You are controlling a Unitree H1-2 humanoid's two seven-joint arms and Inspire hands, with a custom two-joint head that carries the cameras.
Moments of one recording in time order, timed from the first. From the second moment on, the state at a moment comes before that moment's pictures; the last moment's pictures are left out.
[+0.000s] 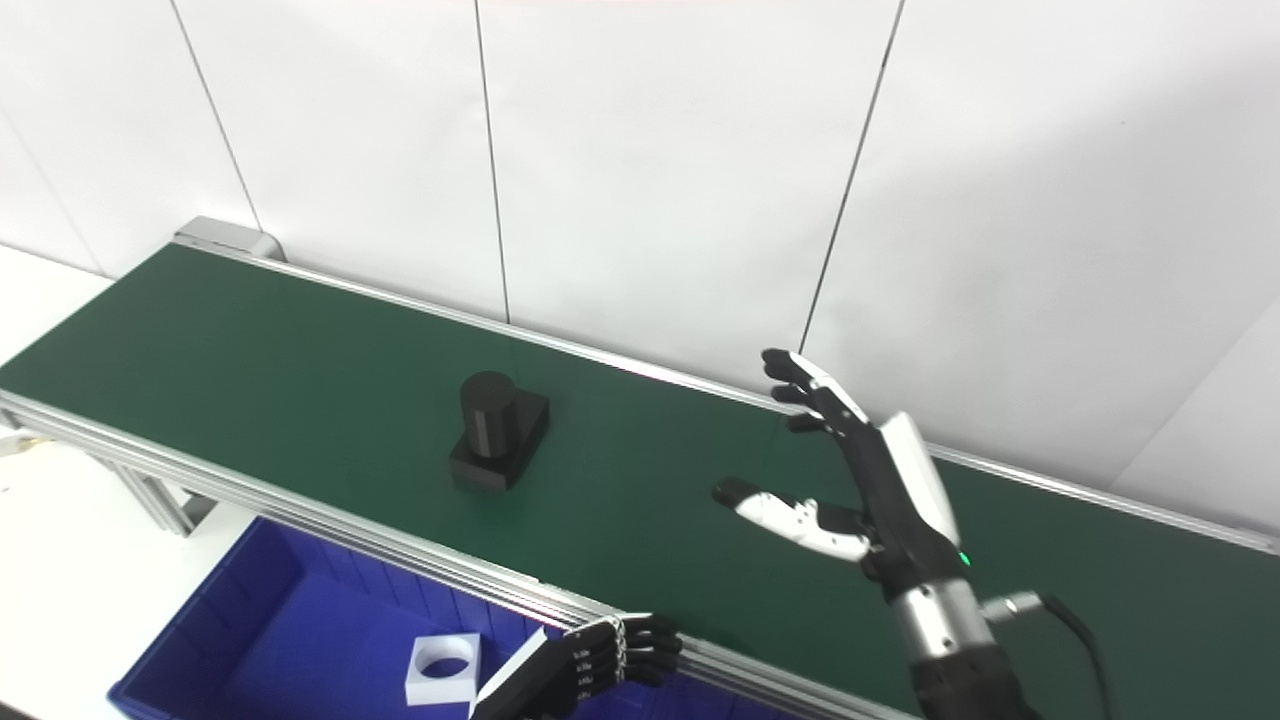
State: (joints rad) left arm 0.21 0.01 -0.18 0.22 -0.08 -0.41 -0.25; right arm -0.38 -0.11 0.29 -0.05 -0.33 0.01 0.24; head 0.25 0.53
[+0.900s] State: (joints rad) left arm 0.22 -0.01 -0.20 0.19 -0.06 -0.41 -0.24; right arm -0.60 0.06 0.40 0.45 -0.43 -0.01 0.15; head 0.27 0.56
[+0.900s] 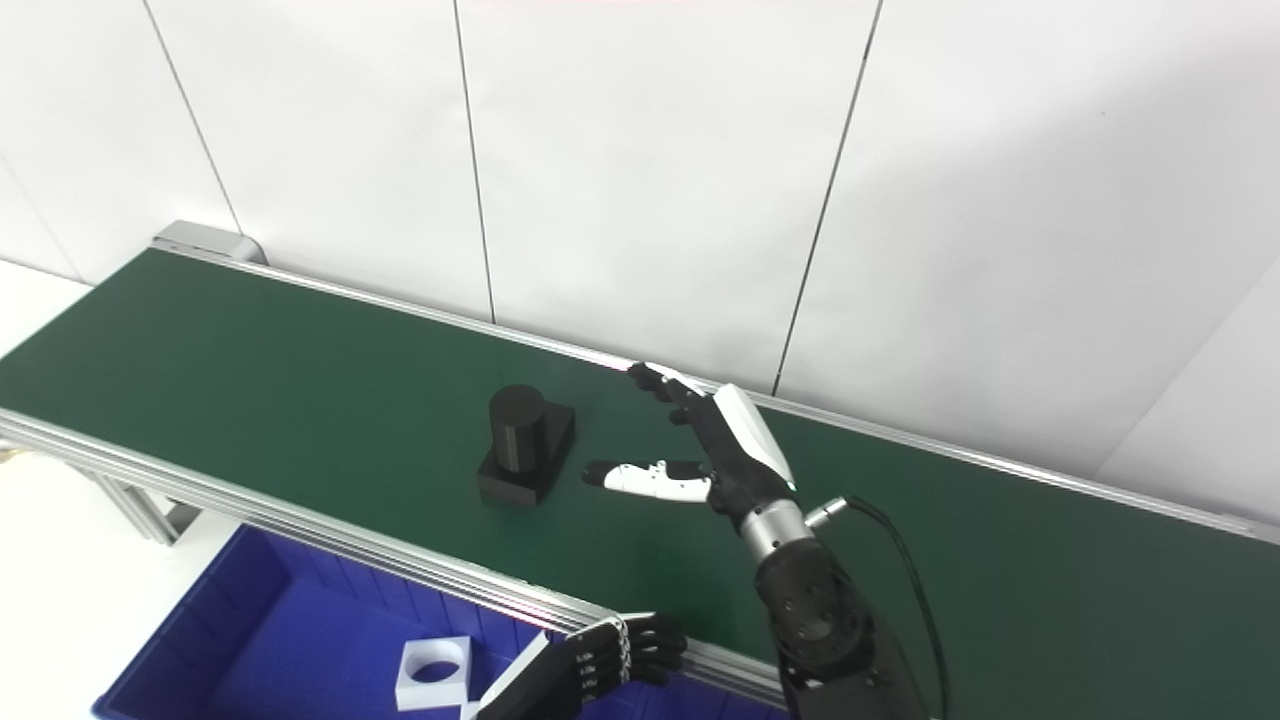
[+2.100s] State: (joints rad) left arm 0.22 -0.03 -0.23 0.19 -0.03 -0.41 -0.22; right arm -0.77 0.18 0.43 1.00 -0.47 -0.18 -0.07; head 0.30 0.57
